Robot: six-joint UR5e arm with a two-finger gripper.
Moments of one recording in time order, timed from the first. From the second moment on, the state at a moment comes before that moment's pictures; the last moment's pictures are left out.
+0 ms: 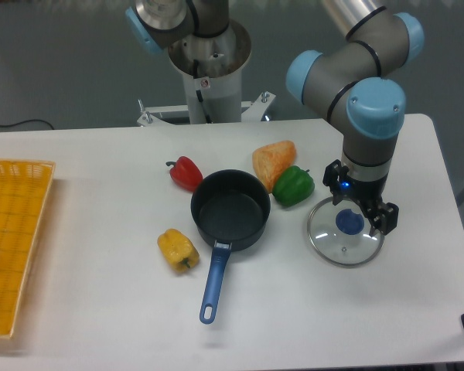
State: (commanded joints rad) arm 2.70 -1.96 -1.52 -1.07 1.57 1.55
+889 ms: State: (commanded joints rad) arm 2.68 -1.89 -1.68 -1.06 1.57 1.50
